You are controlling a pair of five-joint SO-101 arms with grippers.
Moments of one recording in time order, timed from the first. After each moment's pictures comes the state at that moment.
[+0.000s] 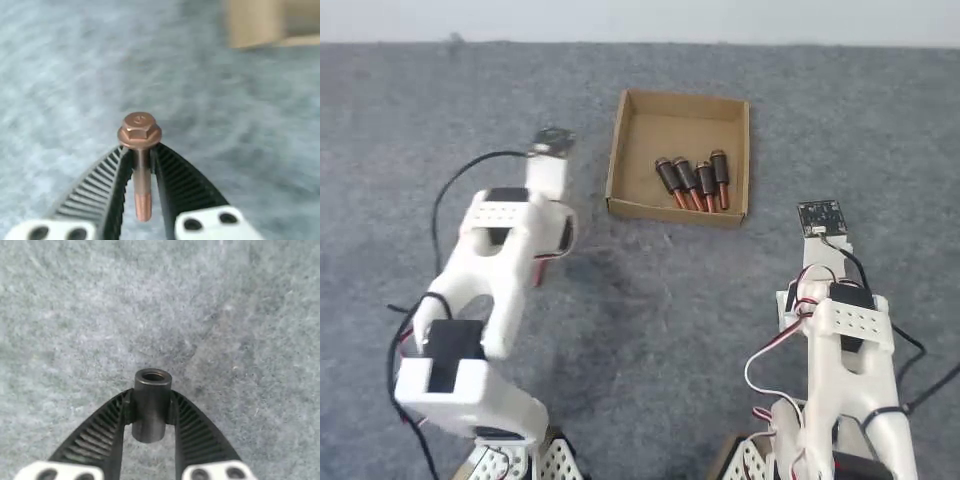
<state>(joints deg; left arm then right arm) -6.7 6.0 32.0 52.7 -6.9 8.7 -32.4 65.5 48.8 15.9</state>
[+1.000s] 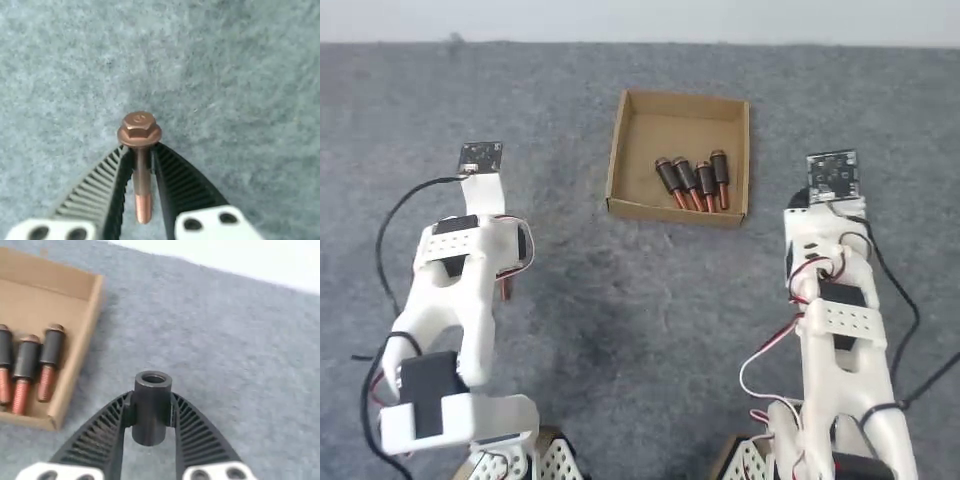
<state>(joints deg) -17.3 -3.5 42.9 47.0 -1.3 4.3 -32.1 65.6 3.9 15.9</state>
